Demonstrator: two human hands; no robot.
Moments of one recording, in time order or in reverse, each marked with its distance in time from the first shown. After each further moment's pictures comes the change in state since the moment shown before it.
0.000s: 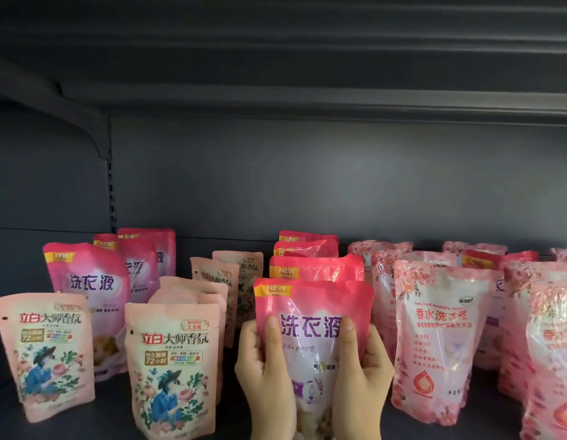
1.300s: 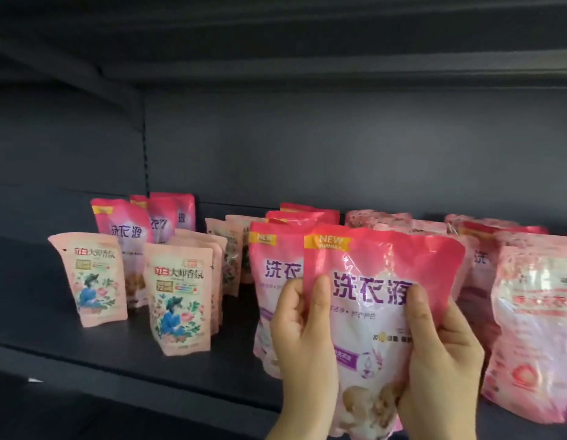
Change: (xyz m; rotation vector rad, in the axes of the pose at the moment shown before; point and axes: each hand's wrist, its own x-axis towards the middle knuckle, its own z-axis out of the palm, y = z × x) left_hand -0.094 0.066 0.050 -0.016 -0.108 -0.020; right_hand 0.014 -0.082 -0.101 0.077 -0.085 0.074
